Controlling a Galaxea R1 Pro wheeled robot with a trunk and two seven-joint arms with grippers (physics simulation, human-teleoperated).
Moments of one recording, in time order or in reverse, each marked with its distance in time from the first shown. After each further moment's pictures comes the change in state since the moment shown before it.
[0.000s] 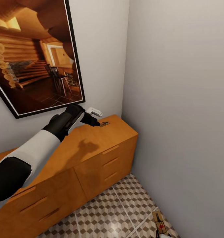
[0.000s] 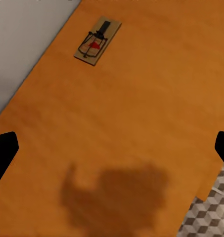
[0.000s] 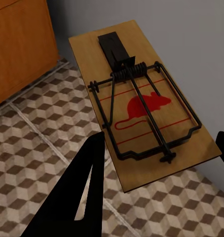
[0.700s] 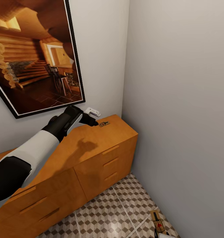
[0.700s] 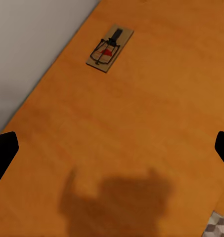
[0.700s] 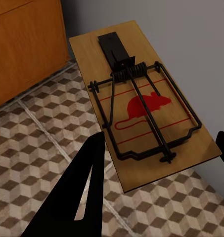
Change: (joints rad) left arm 0.000 0.009 0.010 0.057 -0.004 -0.099 0.010; right arm 0.000 -0.001 -0.001 0.000 0.060 0.000 0.001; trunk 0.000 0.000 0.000
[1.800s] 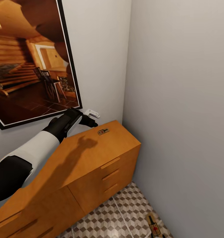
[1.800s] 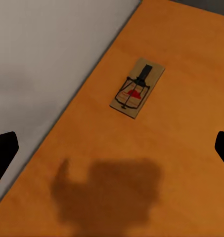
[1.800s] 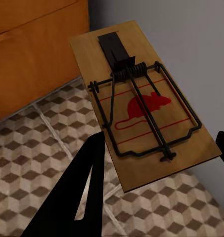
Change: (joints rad) left arm 0.000 -0.003 -0.002 0.059 0.004 -0.061 -0.005; right arm 0.000 0.005 0.006 0.046 0.081 0.005 0.008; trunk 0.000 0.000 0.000
